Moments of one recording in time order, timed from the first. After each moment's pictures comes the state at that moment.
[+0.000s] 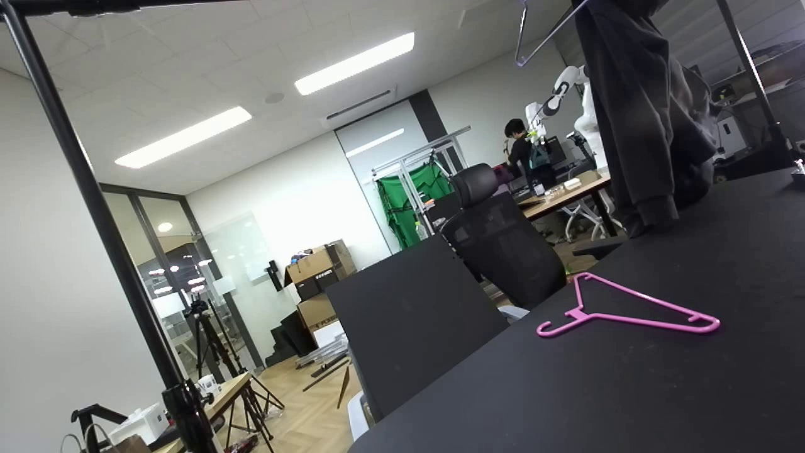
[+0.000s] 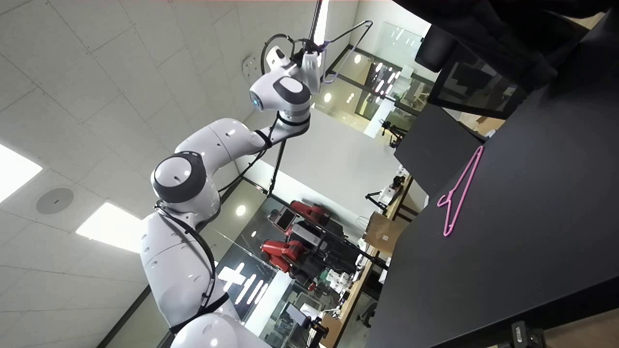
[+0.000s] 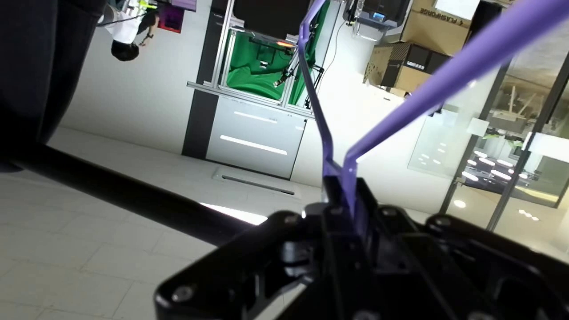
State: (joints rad) arm -0.18 0.43 -0.11 -1.45 0.00 3.38 -0.21
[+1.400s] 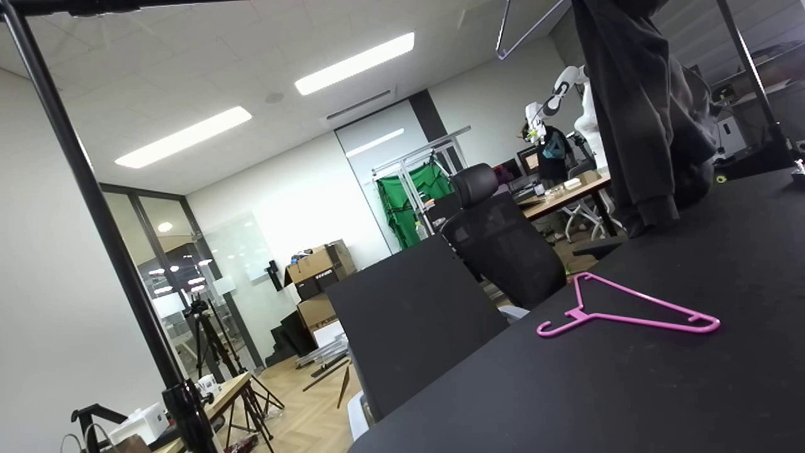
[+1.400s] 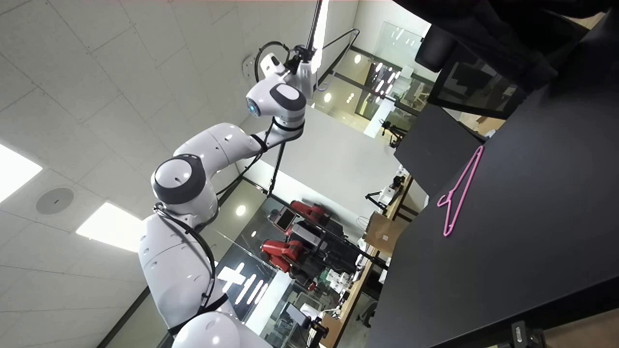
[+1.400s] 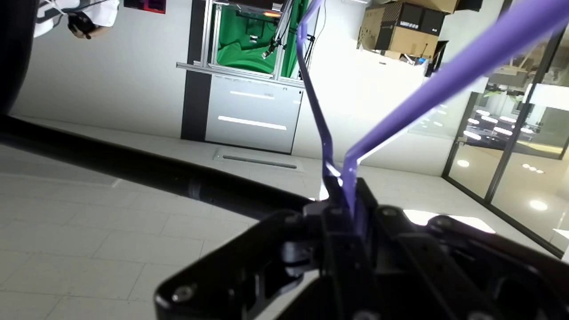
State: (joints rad) arm -0.14 0.41 -0.11 -1.45 0.05 3.43 -0.18
